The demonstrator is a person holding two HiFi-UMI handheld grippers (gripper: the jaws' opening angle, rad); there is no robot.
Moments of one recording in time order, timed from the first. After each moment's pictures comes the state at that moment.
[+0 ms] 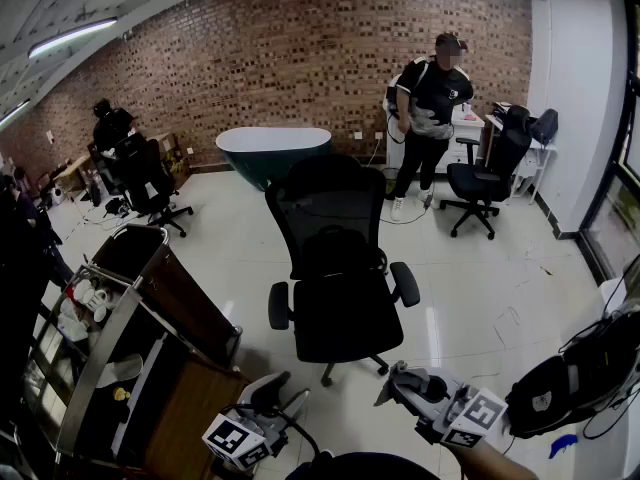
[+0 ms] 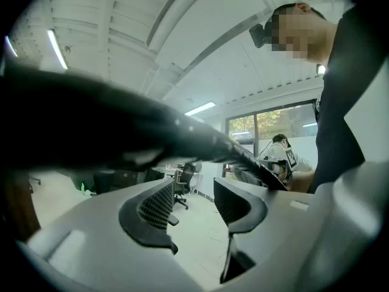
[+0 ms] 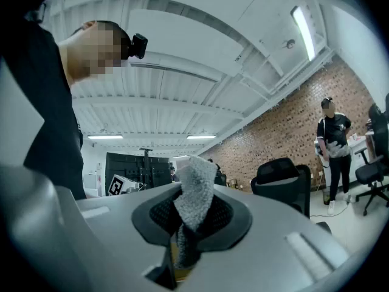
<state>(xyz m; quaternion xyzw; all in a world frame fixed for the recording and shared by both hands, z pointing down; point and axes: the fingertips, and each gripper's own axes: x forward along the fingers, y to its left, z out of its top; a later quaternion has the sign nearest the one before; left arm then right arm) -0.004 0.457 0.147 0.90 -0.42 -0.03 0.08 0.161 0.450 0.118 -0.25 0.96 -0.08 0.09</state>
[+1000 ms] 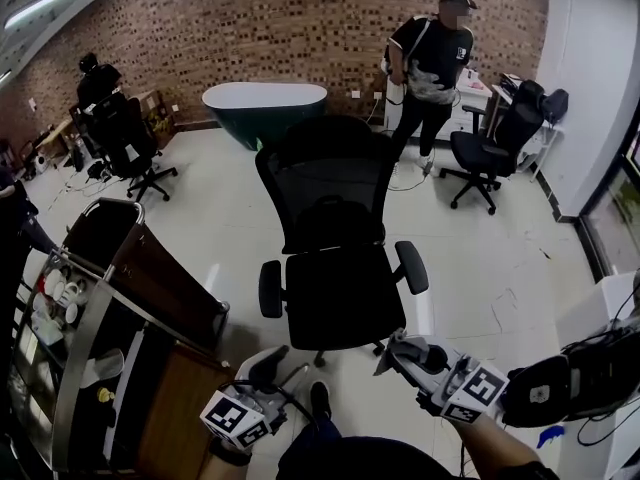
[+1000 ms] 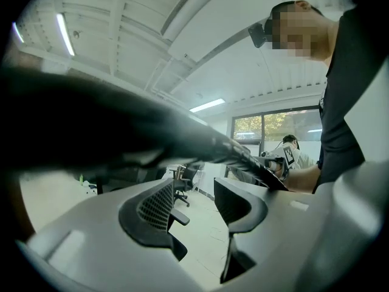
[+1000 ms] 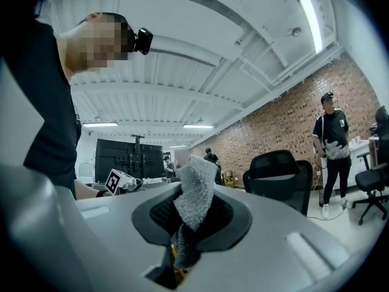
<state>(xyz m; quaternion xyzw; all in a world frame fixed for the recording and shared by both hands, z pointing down) -0.041 0.330 0.199 0.90 -0.41 -0.04 0.11 0.116 0.314 0.157 -0.26 0.96 -0.06 0.03</state>
